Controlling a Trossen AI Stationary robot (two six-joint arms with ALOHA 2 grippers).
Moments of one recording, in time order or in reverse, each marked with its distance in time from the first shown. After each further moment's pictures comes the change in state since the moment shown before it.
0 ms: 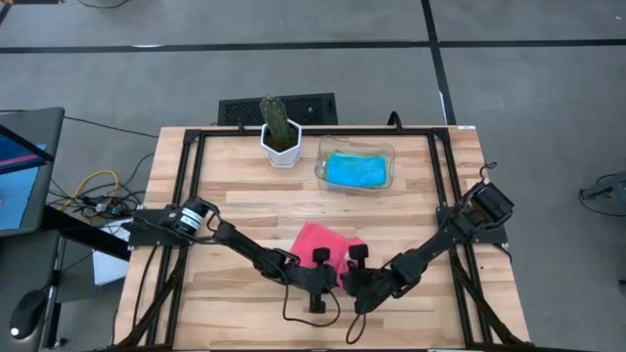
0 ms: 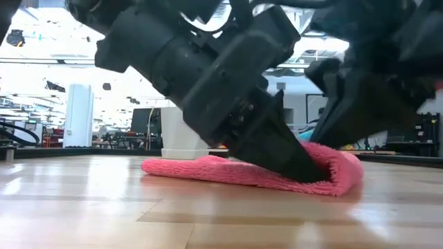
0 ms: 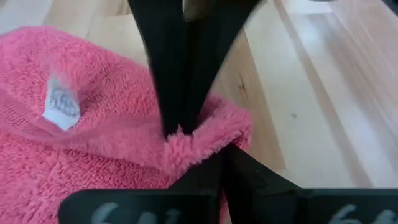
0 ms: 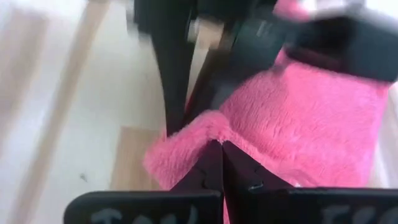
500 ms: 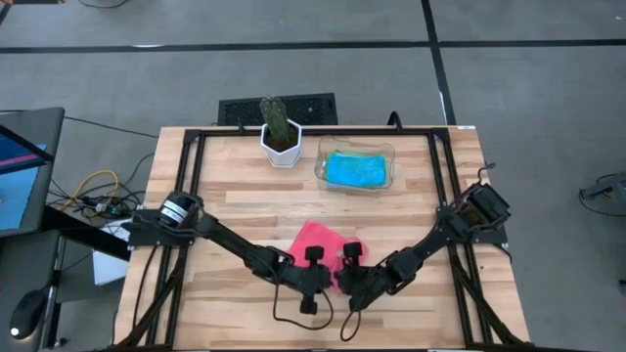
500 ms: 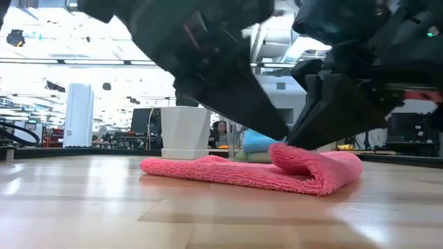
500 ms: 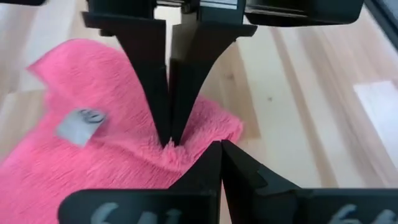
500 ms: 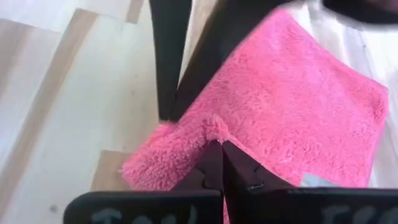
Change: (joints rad) left arm -0.025 -0.148 0.002 -0.240 -0.012 0.005; right arm -0.039 0.025 0.000 0.090 0.008 -0.086
